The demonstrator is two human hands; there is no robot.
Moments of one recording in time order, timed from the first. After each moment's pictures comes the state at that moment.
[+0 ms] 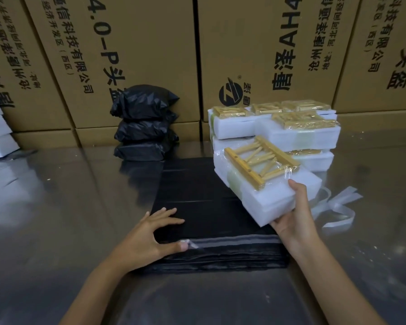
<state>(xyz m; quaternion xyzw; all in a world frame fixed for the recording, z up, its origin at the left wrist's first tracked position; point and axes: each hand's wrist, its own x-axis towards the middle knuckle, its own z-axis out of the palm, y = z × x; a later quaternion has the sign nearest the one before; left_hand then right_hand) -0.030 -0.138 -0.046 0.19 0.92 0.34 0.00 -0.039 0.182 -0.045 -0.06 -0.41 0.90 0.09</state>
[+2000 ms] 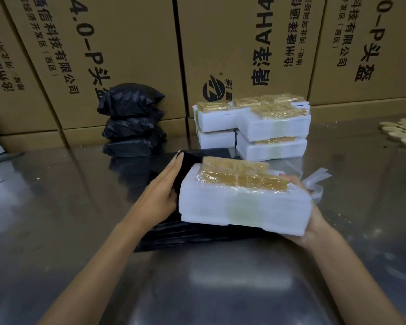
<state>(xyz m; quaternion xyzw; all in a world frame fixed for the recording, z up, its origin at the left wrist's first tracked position) -0.038 -0.087 -0.013 0.28 0.90 0.29 -0.15 0.033 0.212 -0.024 -0.08 -0.44 0.90 -0.03</state>
